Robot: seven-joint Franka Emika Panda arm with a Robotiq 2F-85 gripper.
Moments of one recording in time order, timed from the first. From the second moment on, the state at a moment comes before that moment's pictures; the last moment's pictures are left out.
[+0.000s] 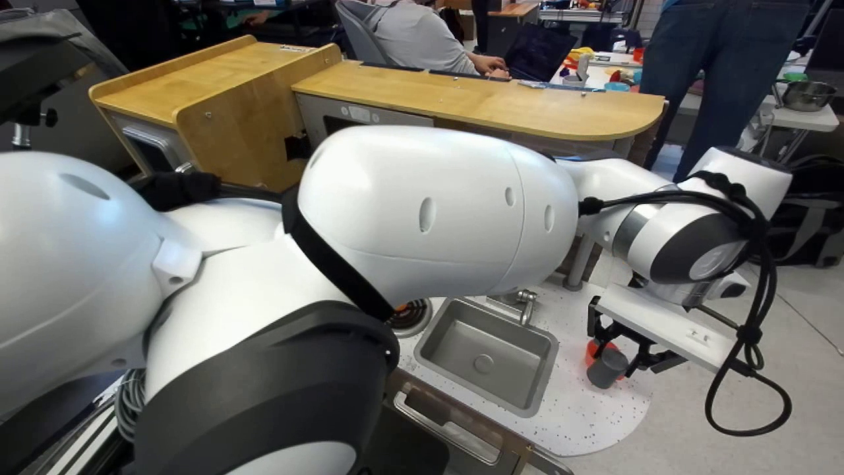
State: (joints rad) arm -0.57 1.47 -0.08 -0.53 -0.01 1.81 -0.46
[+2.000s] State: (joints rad) arm -0.56 1.04 -0.10 -1.19 -0.04 2.22 -0.59
